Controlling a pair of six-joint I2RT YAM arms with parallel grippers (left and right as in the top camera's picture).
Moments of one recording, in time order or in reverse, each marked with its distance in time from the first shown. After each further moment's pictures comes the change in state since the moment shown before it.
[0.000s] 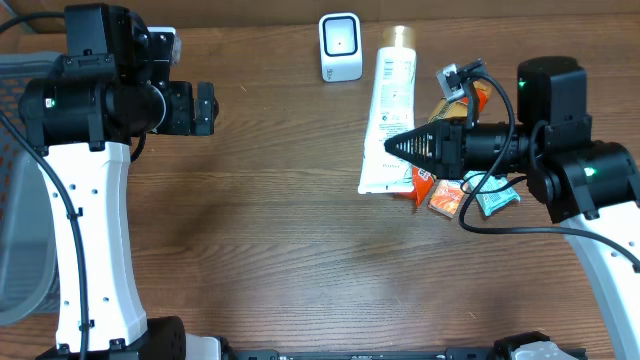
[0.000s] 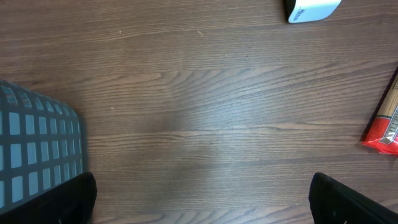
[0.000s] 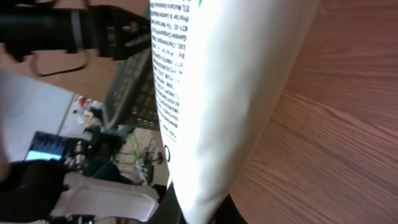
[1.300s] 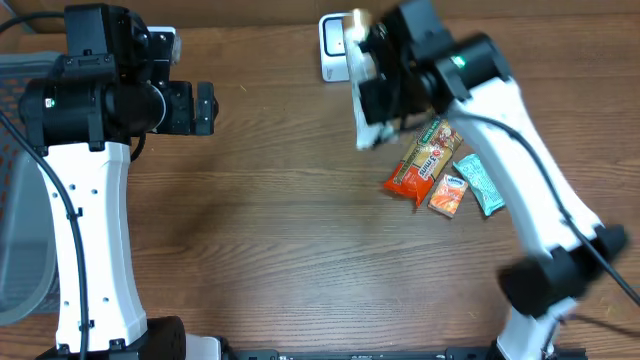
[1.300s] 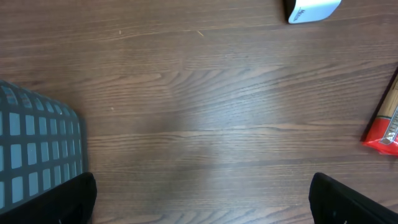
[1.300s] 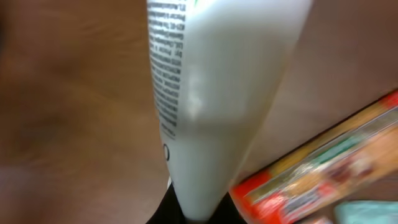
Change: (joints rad) left arm 0.000 0.000 0.000 0.002 0.000 0.000; right arm 0.258 0.678 0.760 -0.423 0.879 -0.179
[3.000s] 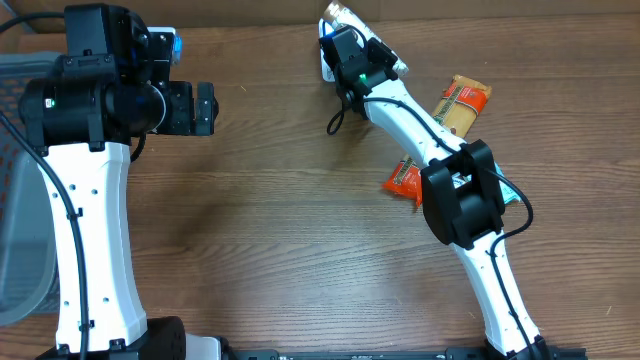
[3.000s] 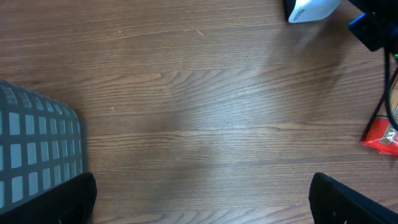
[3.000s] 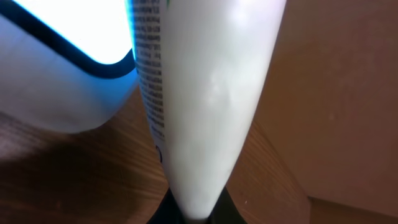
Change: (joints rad) left arm 0.000 0.000 0.000 -0.002 0.000 0.000; right arm 0.015 0.538 0.055 0.694 0.821 -0.649
